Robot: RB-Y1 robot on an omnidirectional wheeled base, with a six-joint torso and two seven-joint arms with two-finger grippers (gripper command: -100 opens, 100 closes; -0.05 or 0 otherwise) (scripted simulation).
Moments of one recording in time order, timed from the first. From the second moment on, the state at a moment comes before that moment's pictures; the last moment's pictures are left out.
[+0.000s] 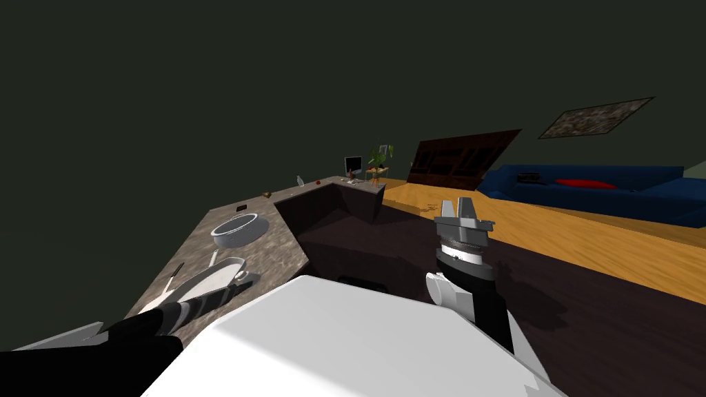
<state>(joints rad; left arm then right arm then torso) 1.67 1.26 0.44 -1.95 0.06 -0.06 -0.10 0.47 0.00 -0.04 -2.34 0.03 -0.51 -0.05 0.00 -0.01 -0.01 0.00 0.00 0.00</state>
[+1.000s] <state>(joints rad) 1.58 1.24 0.35 -1.89 0.04 -0.06 -0.11 0.47 0.00 -0.04 -2.34 0.03 -0.51 -0.05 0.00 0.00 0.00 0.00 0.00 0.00</state>
